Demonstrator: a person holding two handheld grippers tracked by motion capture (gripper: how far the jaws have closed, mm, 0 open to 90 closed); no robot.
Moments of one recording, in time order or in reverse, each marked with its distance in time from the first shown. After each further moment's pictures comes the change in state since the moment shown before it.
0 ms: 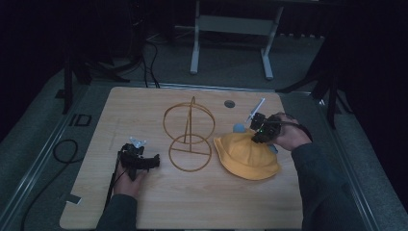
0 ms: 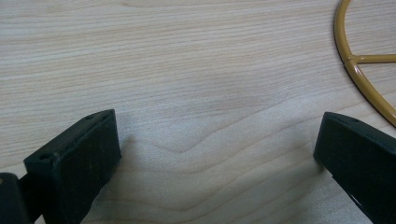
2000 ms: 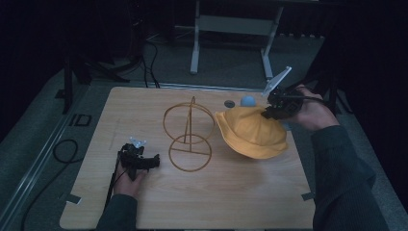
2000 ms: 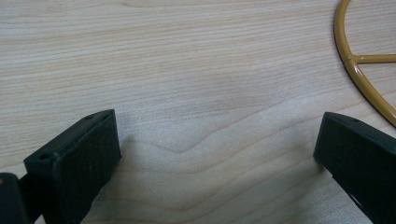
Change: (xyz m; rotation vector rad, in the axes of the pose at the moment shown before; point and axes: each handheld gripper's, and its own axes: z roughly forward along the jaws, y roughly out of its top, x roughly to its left) left arm 0.000 0.000 0.000 0.007 0.000 0.005; right arm -0.018 0.006 -0.106 -0.167 -0.074 -0.042
